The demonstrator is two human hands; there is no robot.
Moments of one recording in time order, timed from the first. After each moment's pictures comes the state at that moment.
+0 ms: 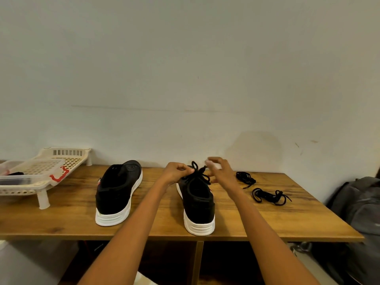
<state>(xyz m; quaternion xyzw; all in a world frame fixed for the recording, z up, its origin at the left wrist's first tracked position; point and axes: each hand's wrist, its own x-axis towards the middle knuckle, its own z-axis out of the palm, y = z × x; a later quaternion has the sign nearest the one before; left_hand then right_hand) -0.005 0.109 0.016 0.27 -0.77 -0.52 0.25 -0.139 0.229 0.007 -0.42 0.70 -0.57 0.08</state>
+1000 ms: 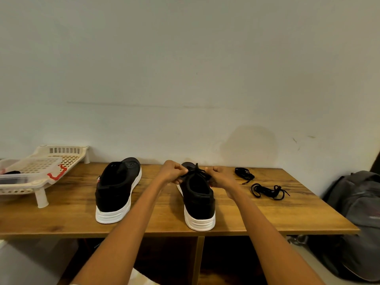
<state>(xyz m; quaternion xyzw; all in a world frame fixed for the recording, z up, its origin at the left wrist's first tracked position) -0.003 0.096 0.007 0.31 -0.79 -0.49 0.22 -0.133 0.232 0.000 -0.33 0.74 -0.54 0.23</state>
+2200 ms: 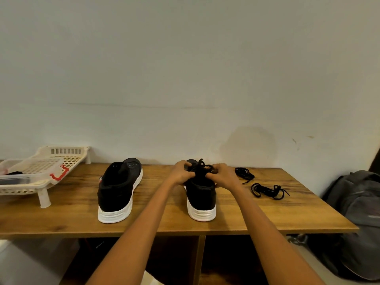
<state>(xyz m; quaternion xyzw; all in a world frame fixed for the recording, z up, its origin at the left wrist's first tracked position) -0.014 0.116 0.009 0.30 -0.79 -0.49 0.20 -0.128 0.241 0.014 -0.44 0.81 -0.37 0.08</state>
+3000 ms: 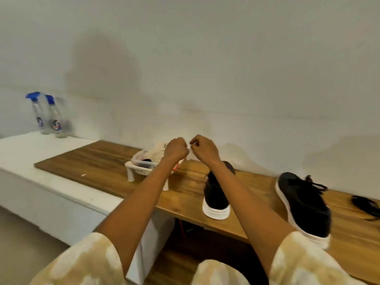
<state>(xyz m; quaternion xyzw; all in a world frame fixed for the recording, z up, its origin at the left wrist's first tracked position) 0.231 -0.021 0.082 0.54 -0.78 -0.12 0.29 0.128 0.026 0.083 -0.63 0.67 -0.38 0.02</state>
